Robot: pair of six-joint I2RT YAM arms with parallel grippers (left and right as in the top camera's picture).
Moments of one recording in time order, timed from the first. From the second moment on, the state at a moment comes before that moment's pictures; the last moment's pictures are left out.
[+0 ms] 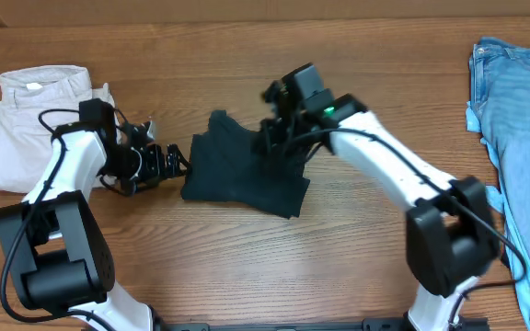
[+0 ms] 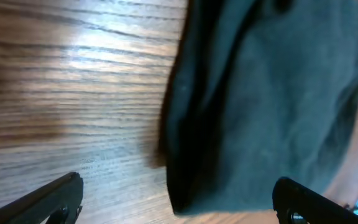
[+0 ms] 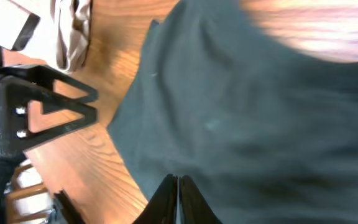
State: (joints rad) left arm 0.21 1.84 1.19 -0.92 0.52 0.03; right arm 0.53 1.95 1.49 -0.64 -0.56 0.38
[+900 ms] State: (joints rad) left arm 0.08 2.02 1.19 -0.61 0.83 -0.33; right arm 0.64 2.11 1.46 -0.64 -0.50 0.49
